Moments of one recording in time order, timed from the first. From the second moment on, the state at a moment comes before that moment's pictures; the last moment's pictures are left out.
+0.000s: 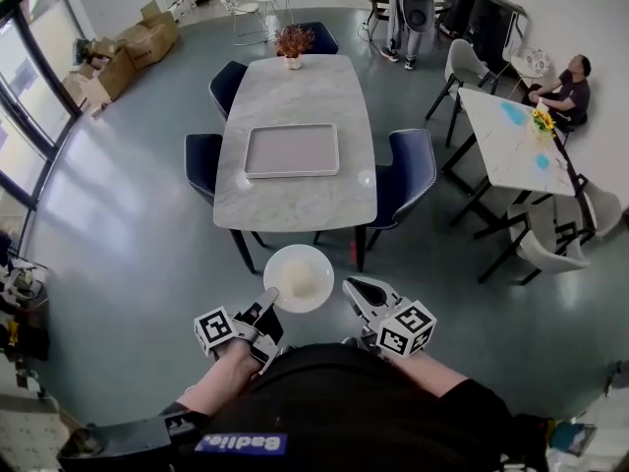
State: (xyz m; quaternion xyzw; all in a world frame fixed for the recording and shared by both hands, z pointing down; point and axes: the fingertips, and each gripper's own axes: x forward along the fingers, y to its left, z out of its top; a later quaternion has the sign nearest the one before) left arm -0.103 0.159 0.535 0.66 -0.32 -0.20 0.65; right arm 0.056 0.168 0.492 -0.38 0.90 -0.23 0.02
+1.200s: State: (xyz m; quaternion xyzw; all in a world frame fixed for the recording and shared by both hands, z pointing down) left arm -0.070 0.126 0.535 0.65 -0.35 -0.24 0.63; right arm 0.115 0.150 0.518 -0.37 0.90 -0.25 0.00
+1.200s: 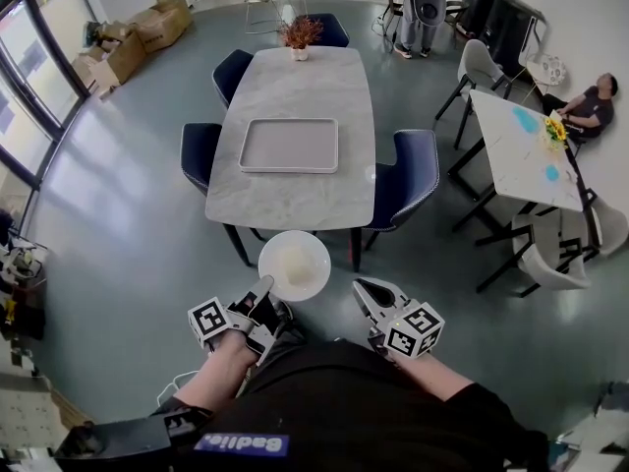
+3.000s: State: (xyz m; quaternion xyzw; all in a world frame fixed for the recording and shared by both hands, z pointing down) left arm -0.162 -0.082 0.560 0.68 -0.27 -0.16 0.67; right arm -0.002 -0.043 0.519 -0.46 0.85 -0.27 0.01
